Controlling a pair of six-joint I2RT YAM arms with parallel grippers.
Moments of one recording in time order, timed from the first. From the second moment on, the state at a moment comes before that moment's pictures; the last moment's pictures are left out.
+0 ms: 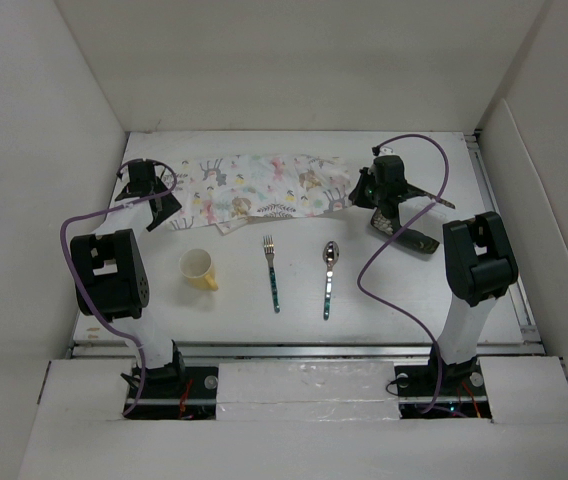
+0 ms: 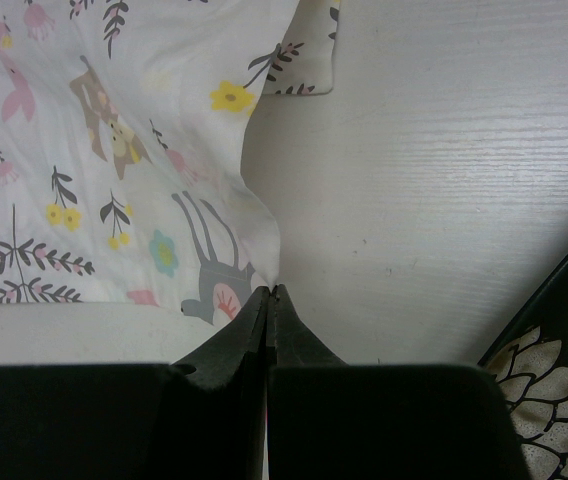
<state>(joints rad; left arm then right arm) 0.15 1.74 1.17 -0.30 -0.13 -0.53 0.27 1.87 1.19 0.09 -0.07 0.42</state>
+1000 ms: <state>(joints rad) 0.11 1.87 1.17 -0.29 -0.23 -0.53 0.28 1.86 1.15 0.13 -0.10 0.42</state>
